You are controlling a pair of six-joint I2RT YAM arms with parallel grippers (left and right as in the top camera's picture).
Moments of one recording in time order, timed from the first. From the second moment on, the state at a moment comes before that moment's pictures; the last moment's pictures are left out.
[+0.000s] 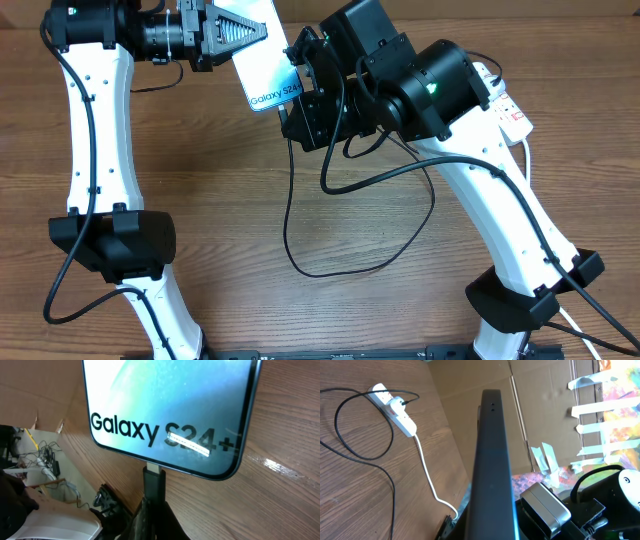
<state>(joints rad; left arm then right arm) 0.07 2.11 2.40 -1.41 1.43 -0.13 0.64 1.93 2.39 -1.44 -0.43 0.31</state>
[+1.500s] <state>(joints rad) 0.07 2.11 2.40 -1.43 1.43 -0.09 0.64 1.93 2.39 -1.44 -0.43 0.31</state>
